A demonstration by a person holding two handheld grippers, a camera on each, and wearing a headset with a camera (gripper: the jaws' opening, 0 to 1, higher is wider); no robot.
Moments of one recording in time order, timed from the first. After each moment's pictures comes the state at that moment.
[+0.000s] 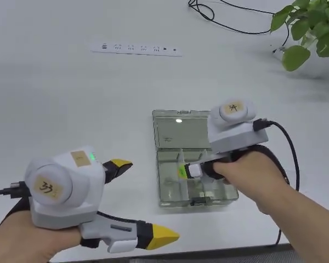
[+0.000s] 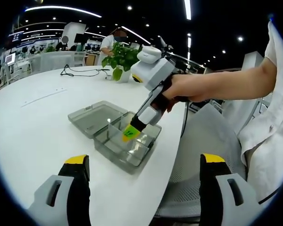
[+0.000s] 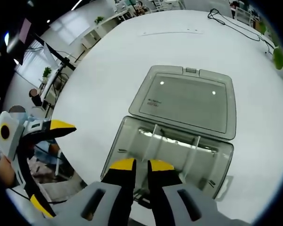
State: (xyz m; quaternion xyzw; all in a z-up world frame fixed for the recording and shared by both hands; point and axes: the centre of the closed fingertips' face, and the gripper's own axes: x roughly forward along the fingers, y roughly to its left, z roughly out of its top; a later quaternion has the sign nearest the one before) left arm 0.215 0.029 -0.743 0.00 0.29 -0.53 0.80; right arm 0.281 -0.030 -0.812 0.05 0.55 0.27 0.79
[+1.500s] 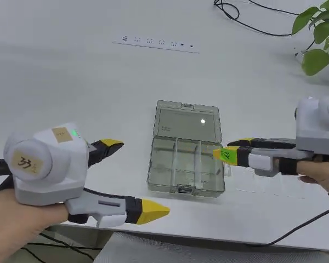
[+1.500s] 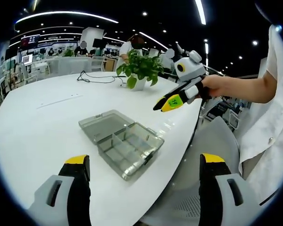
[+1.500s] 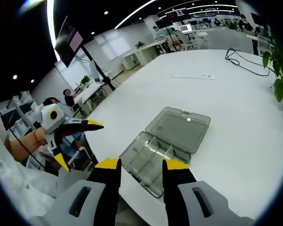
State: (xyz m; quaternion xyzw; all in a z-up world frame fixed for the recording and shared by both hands) left arm 0.206 0.014 -0.710 -0.01 0.28 -0.45 0.85; right arm 0.258 -0.106 -0.704 0.05 0.39 0.43 0.81
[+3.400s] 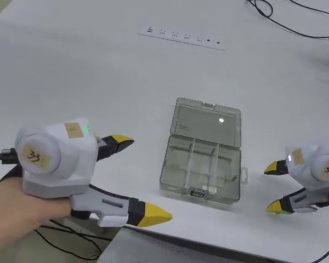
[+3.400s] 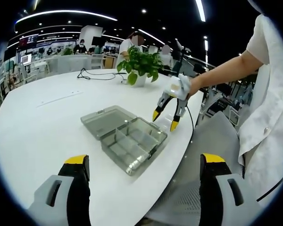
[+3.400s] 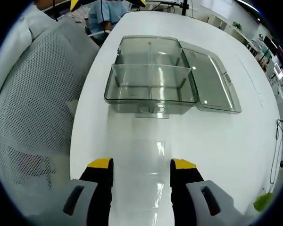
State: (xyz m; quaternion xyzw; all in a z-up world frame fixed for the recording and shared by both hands) left arm 0.207 0.026 -0.720 0.00 0.29 -0.45 0.85; right arm 0.260 -0.197 -0.850 -0.41 0.40 0.60 0.56
